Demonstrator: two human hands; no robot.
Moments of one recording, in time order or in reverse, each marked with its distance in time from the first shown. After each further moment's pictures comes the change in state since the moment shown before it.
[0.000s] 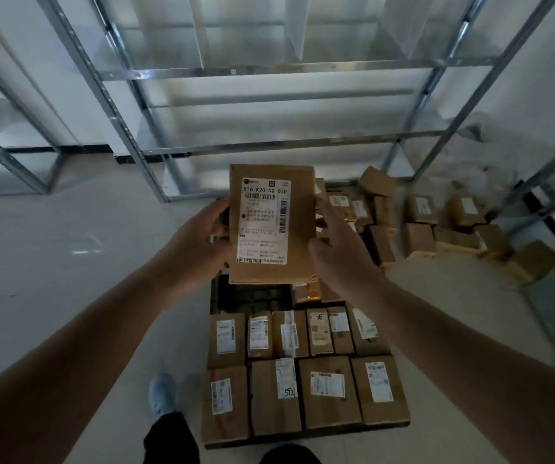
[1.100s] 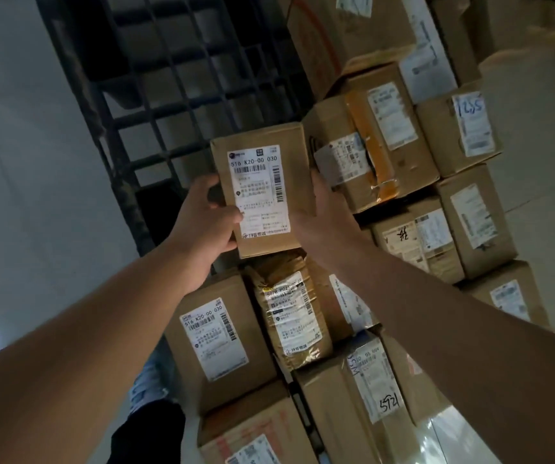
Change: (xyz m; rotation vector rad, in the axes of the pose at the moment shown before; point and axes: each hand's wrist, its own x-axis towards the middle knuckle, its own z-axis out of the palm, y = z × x) left_hand 0.386 -0.584 0.173 -0.250 -0.263 -0.600; right_hand 0.285 0.475 0.377 -0.102 0.056 0.767
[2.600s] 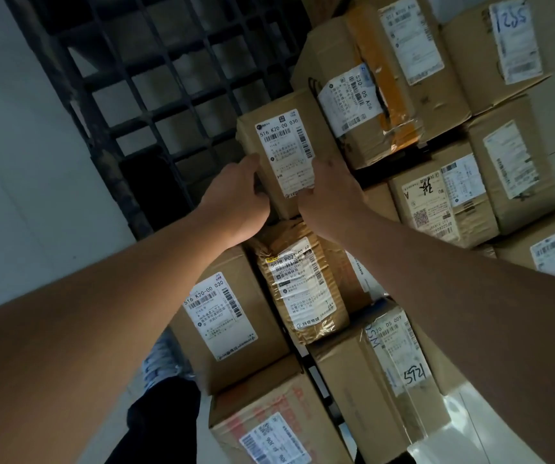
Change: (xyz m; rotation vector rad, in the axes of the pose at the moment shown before) left_hand 0.037 -0.038 0.039 0.734 -0.109 0.266; right_hand 0.036 0.055 0.033 -0.357 0.029 -0.028
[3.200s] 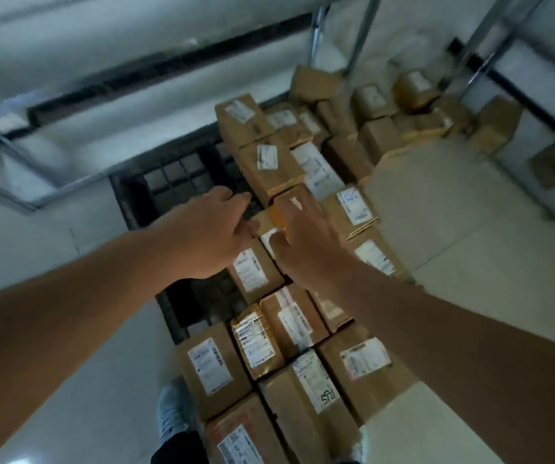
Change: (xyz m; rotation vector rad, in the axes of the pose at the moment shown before) left_hand -0.254 0.306 -0.154 0.808 0.129 0.340; right_hand -0.251 -0.026 -0.295 0.047 0.326 -0.362
